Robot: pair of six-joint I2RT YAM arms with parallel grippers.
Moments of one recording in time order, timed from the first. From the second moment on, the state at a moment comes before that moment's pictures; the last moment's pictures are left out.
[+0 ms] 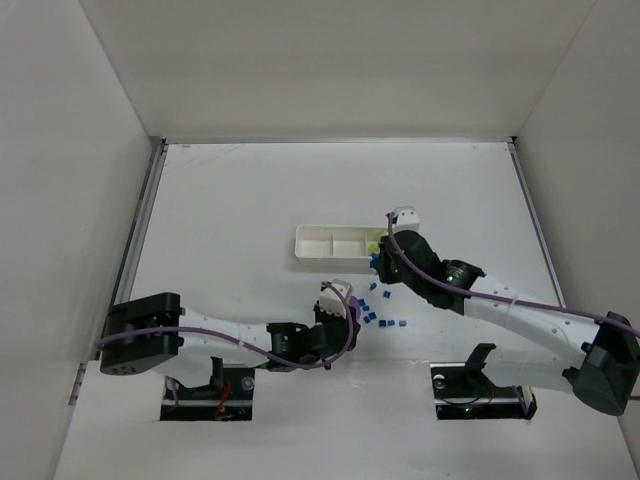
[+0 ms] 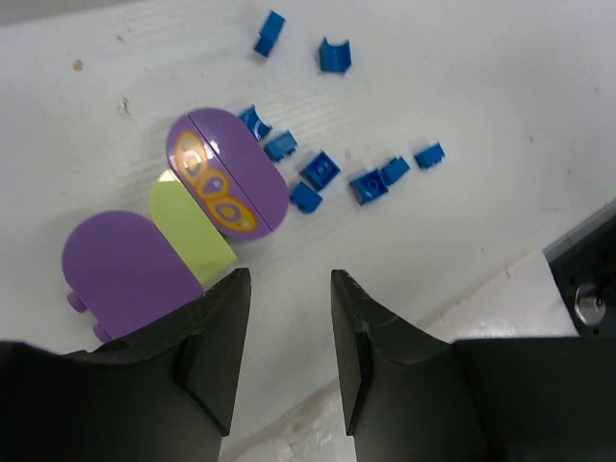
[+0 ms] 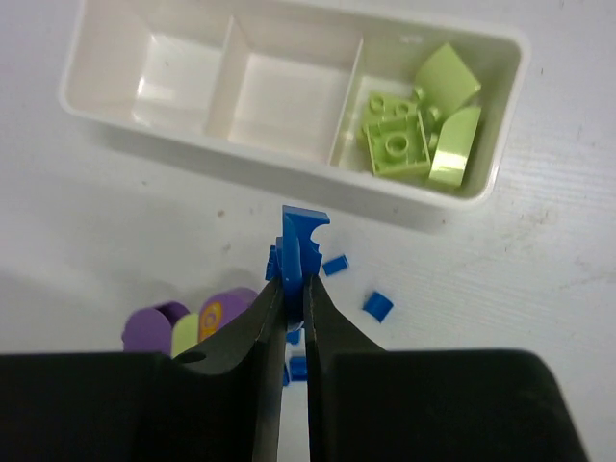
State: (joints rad) left arm -1.48 1.35 0.51 0.17 -0.65 -0.85; right arm 0.88 1.12 0.78 -0.37 0.38 0.54
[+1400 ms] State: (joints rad) left arm -1.21 1.44 0.51 0.19 -0.60 -0.88; right arm 0.75 1.02 0.53 -0.06 0.37 0.58
